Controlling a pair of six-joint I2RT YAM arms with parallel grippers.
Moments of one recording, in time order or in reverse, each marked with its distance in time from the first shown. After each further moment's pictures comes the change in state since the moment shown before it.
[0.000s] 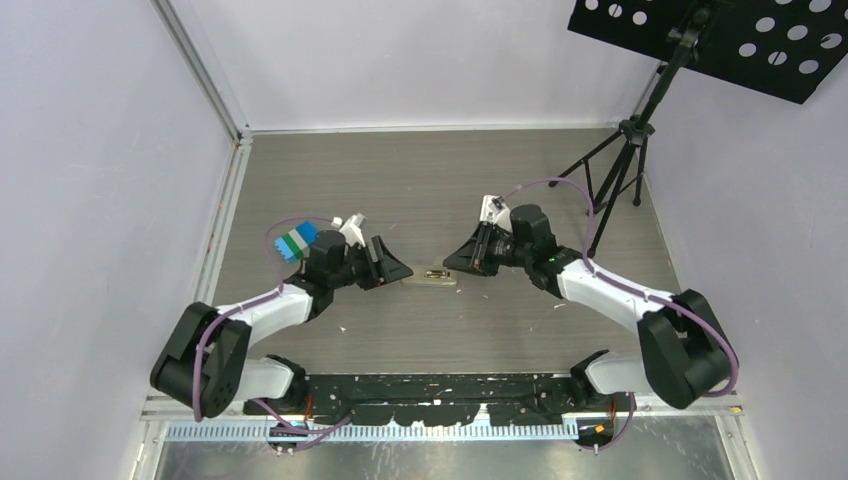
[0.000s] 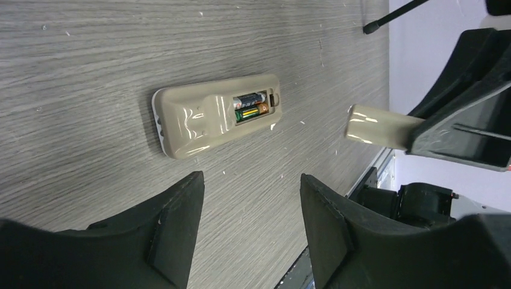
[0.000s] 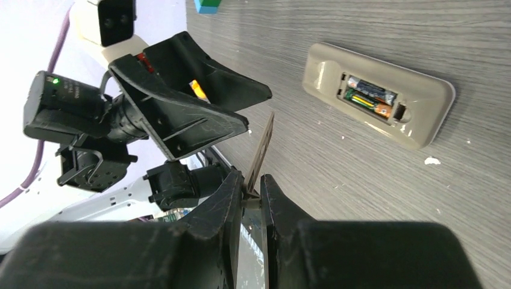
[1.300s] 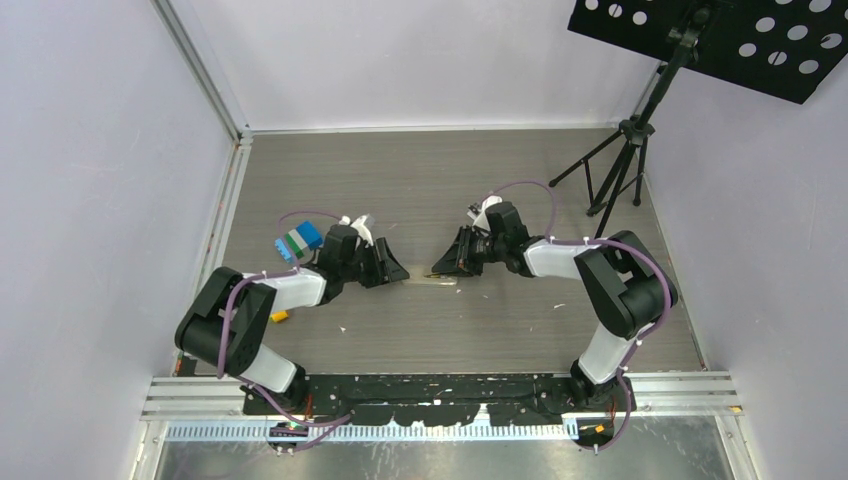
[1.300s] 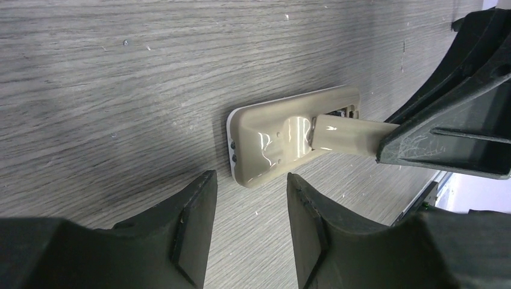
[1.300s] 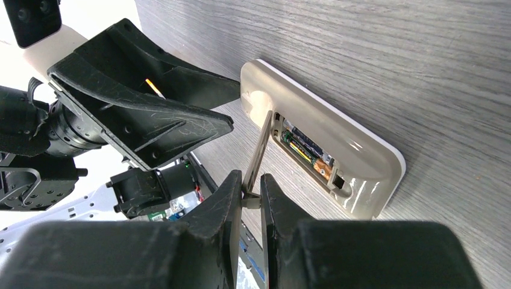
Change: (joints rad) left arm 0.000 0.226 0.091 -0.039 -0.077 0.100; right arm 0.000 0.432 0.115 0.122 -0.109 -0.061
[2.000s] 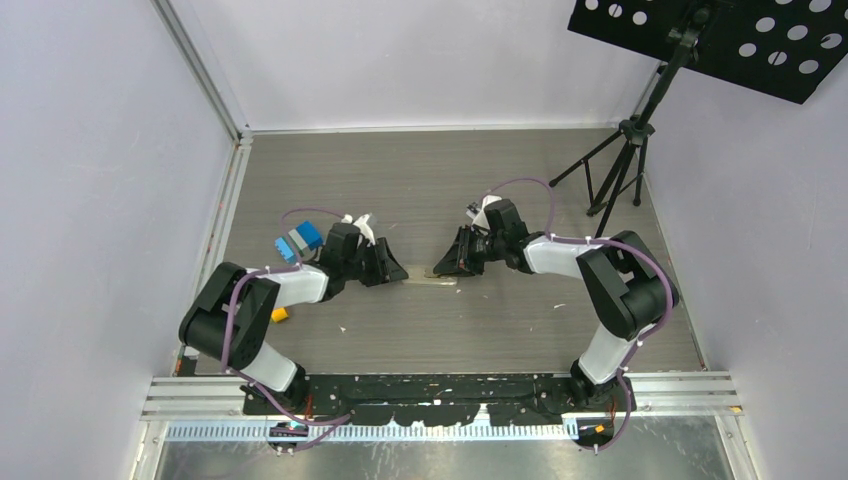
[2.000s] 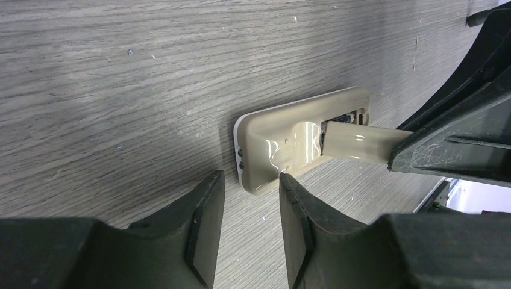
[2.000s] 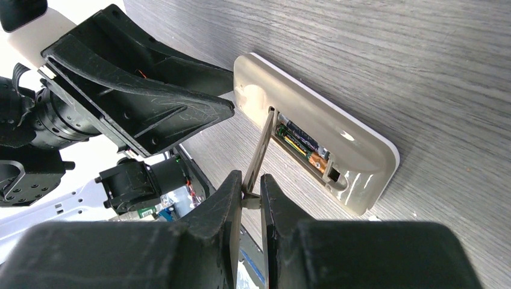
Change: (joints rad) left arm 0.000 0.039 0.029 -0.023 -0.003 0.032; right arm 0.000 -0.007 0.037 -0.102 0.001 -0.064
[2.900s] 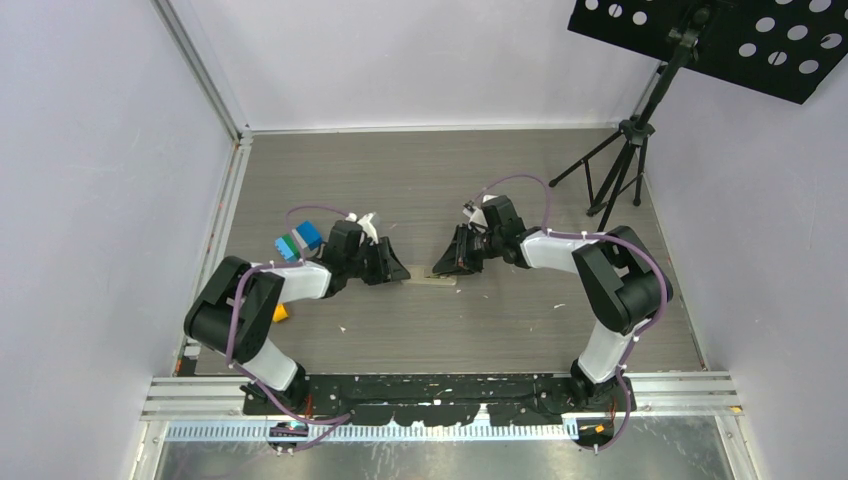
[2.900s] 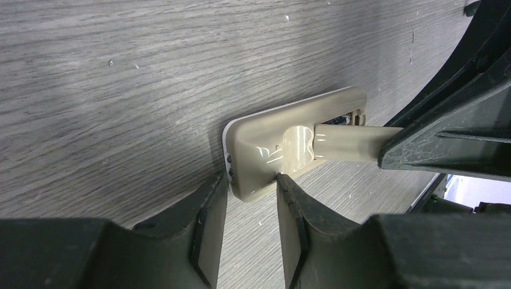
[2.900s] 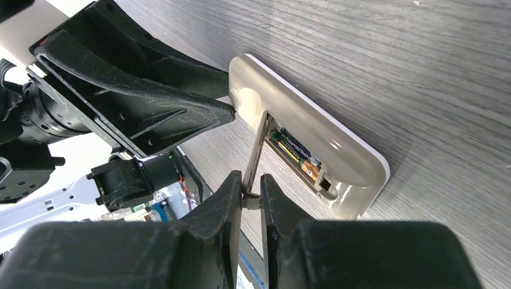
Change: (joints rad) left arm 0.000 0.038 0.028 -0.002 0.037 0.017; right arm -0.002 0.040 0.051 -0.050 -0.019 -0.049
